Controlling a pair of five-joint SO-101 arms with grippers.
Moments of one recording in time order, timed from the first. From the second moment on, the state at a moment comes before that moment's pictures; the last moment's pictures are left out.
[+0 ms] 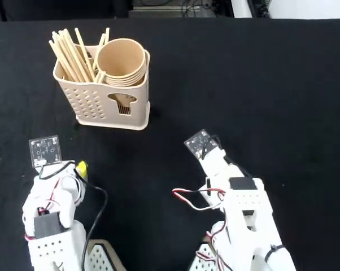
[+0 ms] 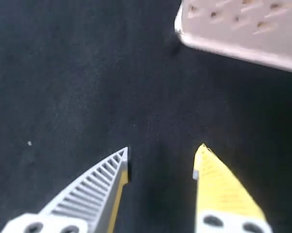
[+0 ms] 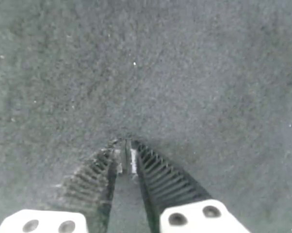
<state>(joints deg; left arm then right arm) -19.8 -103.8 96.2 62.4 -4.6 -1.2 -46.5 83.3 48.0 33.8</state>
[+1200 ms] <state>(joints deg) -19.8 -103.8 96.3 64.8 -14.7 1.0 -50.6 80.7 30.6 4.1</state>
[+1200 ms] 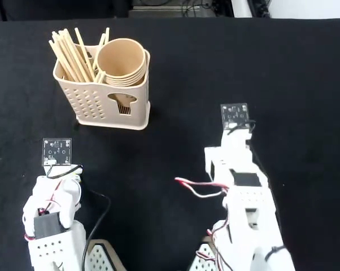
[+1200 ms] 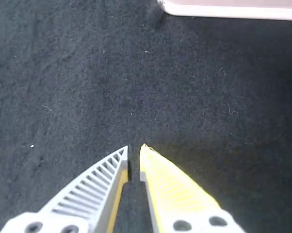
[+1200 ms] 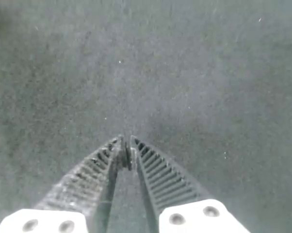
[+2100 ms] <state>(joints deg) -19.8 -103.8 96.3 64.8 -14.7 1.1 -103.1 96.9 55.0 -4.3</state>
